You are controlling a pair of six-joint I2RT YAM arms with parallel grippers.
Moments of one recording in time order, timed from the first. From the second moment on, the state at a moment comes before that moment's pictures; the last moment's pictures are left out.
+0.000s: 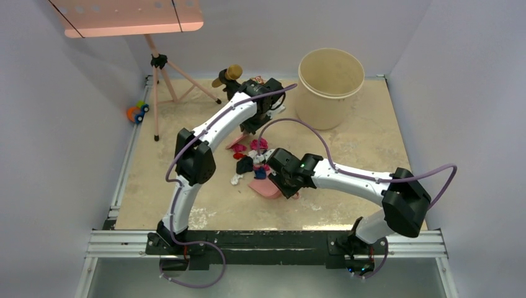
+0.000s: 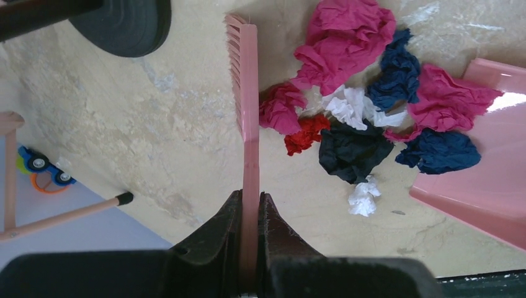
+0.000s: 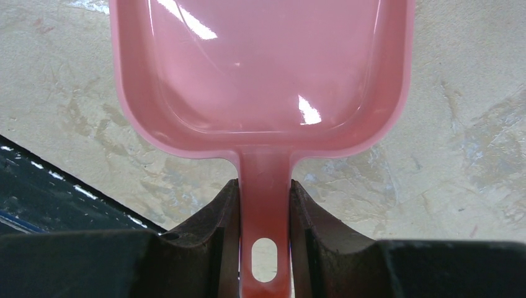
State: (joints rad) left arm -0.67 2.22 2.22 -1.39 -0.30 0.18; right arm 0.97 1.48 0.99 -0.71 0.13 0.19
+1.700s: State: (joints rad) left arm -0.69 1.87 2.12 -1.42 0.12 -0.16; right arm 0.97 1.19 0.85 -0.59 0.16 0.32
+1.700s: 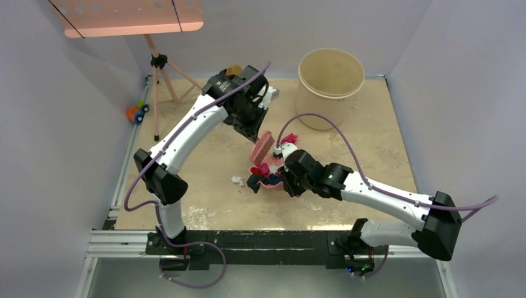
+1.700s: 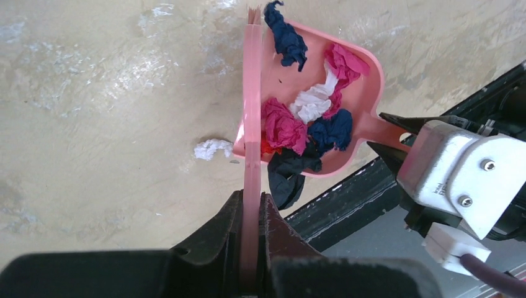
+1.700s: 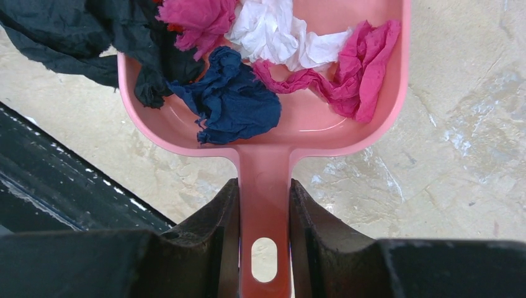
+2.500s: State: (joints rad) left arm -0.56 1.52 1.87 -1.27 -0.09 -0.37; right arm 0.98 1.04 0.99 -0.72 0.24 0.35
